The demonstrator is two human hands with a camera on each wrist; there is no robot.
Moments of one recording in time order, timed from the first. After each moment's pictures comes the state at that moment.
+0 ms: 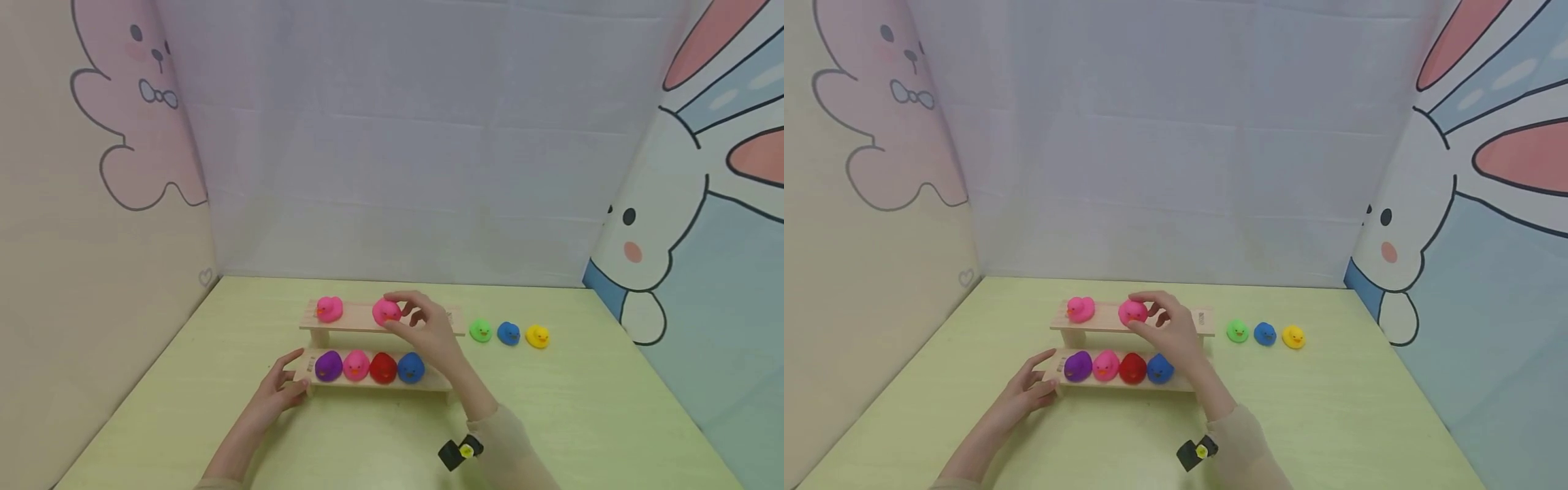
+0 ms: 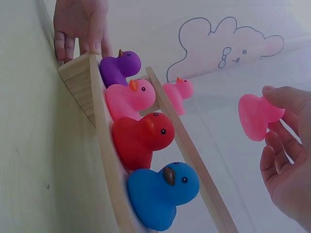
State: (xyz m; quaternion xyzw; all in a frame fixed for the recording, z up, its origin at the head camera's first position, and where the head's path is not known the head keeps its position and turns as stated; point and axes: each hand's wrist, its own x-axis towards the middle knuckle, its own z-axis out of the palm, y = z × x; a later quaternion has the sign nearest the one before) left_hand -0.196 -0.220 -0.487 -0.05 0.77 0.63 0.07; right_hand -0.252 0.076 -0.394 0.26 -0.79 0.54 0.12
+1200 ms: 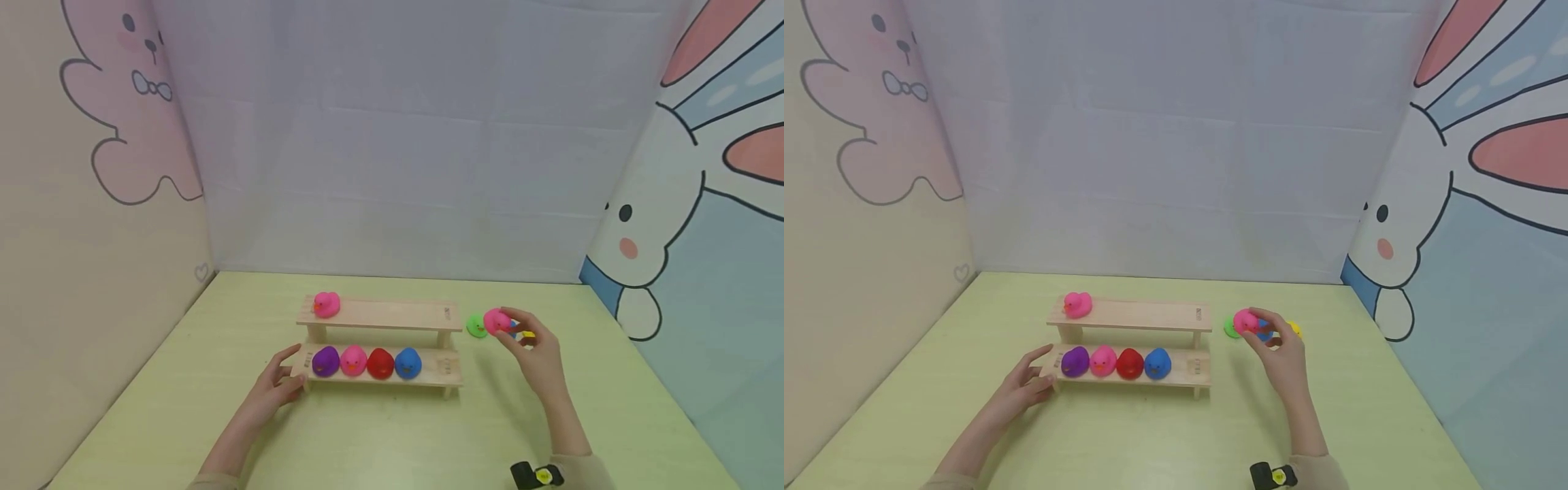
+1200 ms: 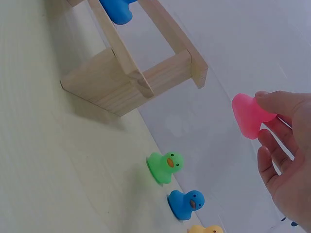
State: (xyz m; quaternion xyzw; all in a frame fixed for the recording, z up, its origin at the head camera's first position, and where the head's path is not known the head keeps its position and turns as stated) left_hand -0.195 -0.221 -0.486 -0.04 0.78 0.62 0.08; right_hand -0.228 0.226 -0.431 0.04 -0.85 0.48 0.22
